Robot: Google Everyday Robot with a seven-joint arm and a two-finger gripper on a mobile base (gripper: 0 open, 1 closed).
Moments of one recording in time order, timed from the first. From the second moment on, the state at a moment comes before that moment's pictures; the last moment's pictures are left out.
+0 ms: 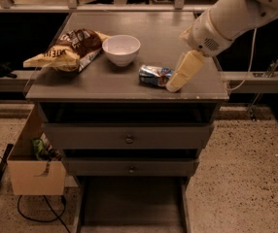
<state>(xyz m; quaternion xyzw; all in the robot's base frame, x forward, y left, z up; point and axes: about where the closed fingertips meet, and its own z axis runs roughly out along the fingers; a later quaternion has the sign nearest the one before) 0.598 -0.099 0.921 -0.59 0.74 0.10 0.30</state>
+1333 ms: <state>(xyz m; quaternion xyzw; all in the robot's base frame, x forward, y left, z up) 0.664 -0.108 0.868 -0.56 0.77 0.06 0.29</state>
